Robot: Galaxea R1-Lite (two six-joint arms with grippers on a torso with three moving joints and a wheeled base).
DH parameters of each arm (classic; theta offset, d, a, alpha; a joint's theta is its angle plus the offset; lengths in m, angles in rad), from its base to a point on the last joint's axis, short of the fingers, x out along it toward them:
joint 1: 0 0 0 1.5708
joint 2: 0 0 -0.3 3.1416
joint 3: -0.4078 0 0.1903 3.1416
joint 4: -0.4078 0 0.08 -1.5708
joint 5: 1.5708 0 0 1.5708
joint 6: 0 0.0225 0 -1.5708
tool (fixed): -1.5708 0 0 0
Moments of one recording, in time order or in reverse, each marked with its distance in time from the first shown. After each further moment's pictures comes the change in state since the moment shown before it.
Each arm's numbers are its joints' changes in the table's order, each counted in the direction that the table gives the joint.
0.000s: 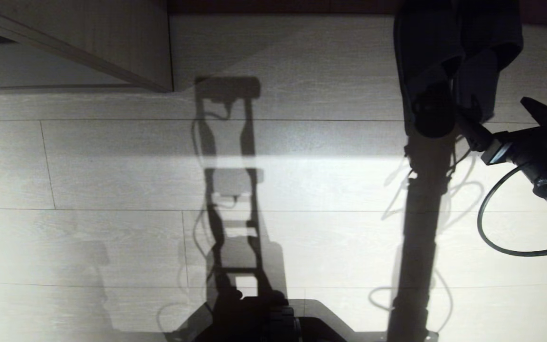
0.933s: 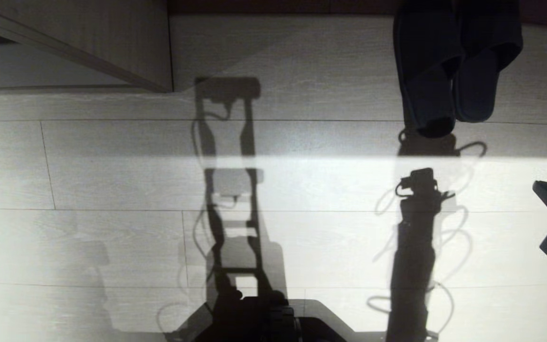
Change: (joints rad) left arm 0.000 0.000 0.000 0.000 0.000 0.000; right arm -0.010 0.502 0.352 -0.442 -0.060 0.006
